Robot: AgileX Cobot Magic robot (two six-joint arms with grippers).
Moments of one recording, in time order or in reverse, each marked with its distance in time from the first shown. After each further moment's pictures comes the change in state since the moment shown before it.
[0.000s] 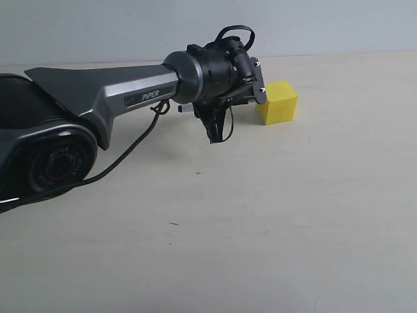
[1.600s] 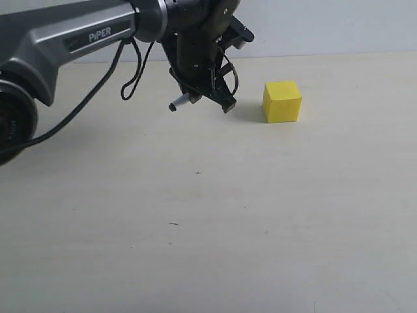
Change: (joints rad) left arm 0.046 -0.180 -0.020 -0.338 0.227 -0.230; right arm 0.000 0.000 0.000 0.000 0.000 0.000
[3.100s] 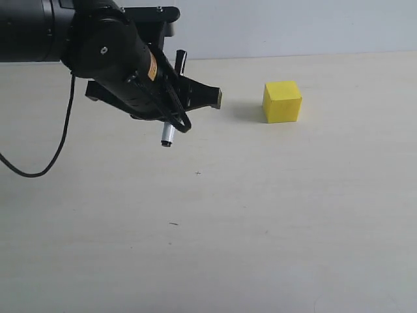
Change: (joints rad) left arm -0.038 -0.616 0.921 -0.019 -0.567 -0.817; right arm 0.000 0.000 0.000 0.000 -0.002 0.000
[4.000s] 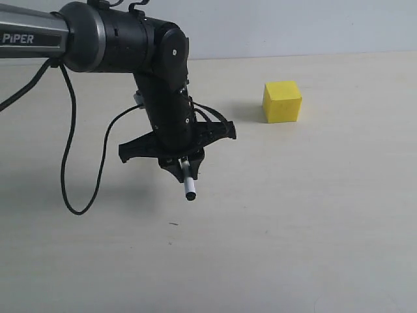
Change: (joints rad) left arm 0.072 0.371 -0.302 -0.467 0.349 0.023; right arm 0.000 0.000 0.000 0.000 0.000 0.000
